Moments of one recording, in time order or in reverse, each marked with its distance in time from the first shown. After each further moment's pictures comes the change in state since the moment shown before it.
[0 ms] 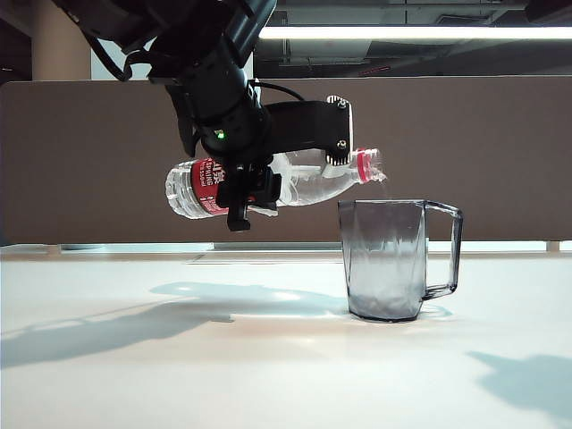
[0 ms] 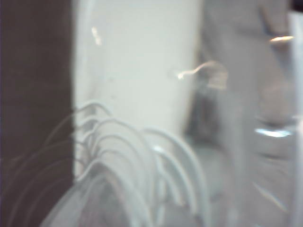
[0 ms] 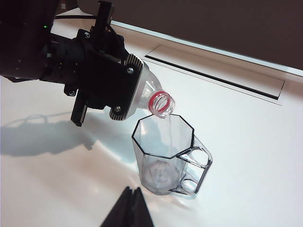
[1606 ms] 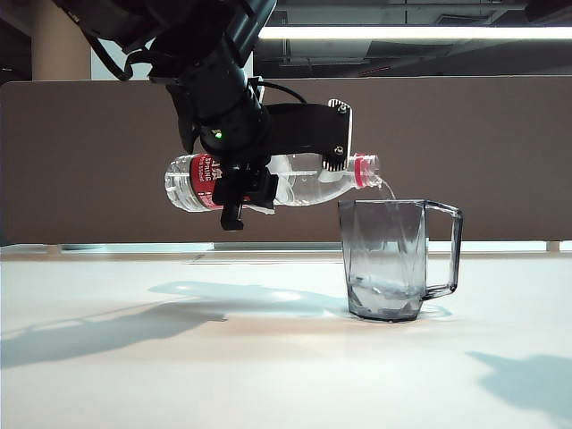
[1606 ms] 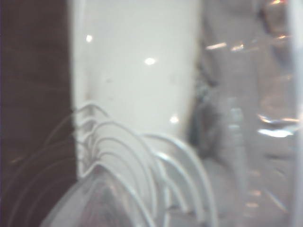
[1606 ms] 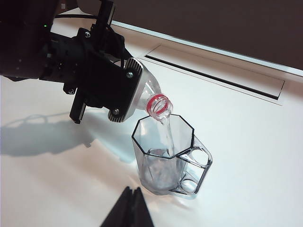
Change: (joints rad) left arm 0.000 0.000 0.000 0.006 -0.018 0.063; right arm 0.000 0.000 0.000 0.000 0.000 0.000
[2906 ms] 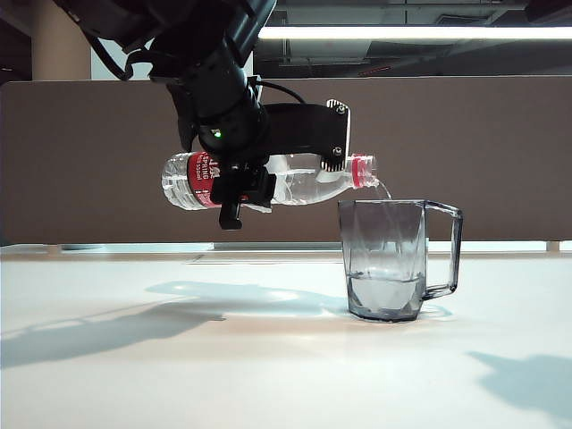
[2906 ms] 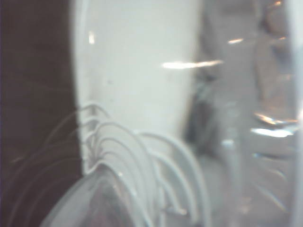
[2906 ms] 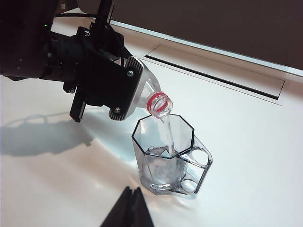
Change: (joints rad) left arm 0.000 0.000 0.001 0.001 -0.023 0.002; right arm 0.000 0.000 0.000 0.000 0.000 0.000
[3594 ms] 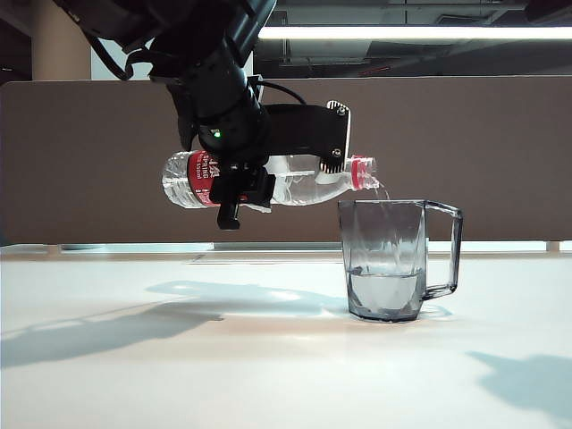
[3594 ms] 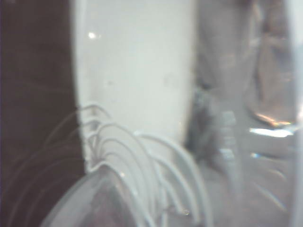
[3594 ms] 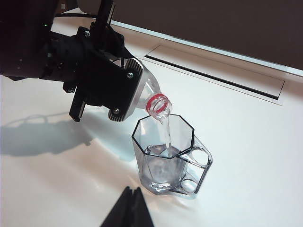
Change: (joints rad) left arm 0.000 0.000 0.000 0.000 0.000 0.019; right arm 0.000 0.000 0.000 0.000 0.000 0.000
